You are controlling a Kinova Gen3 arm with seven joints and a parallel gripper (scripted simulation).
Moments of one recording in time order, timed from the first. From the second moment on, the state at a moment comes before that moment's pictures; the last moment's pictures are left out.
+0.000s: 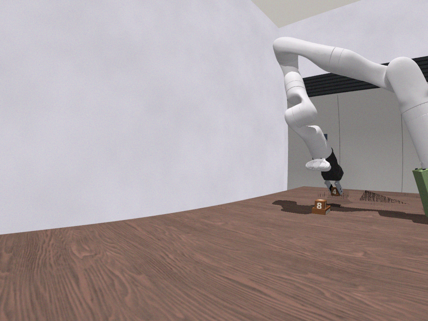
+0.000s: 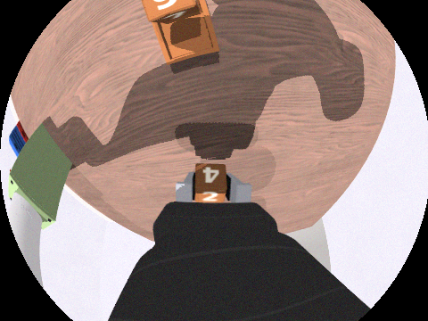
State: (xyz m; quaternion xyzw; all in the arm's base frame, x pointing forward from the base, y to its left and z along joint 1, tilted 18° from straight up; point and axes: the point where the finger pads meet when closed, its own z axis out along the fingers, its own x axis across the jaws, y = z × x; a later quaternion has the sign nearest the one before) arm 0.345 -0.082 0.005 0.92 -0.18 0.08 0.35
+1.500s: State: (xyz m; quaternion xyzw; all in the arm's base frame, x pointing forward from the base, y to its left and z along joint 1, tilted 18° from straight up) arm 0.345 -0.079 0.034 0.95 -0.16 0.11 0.25
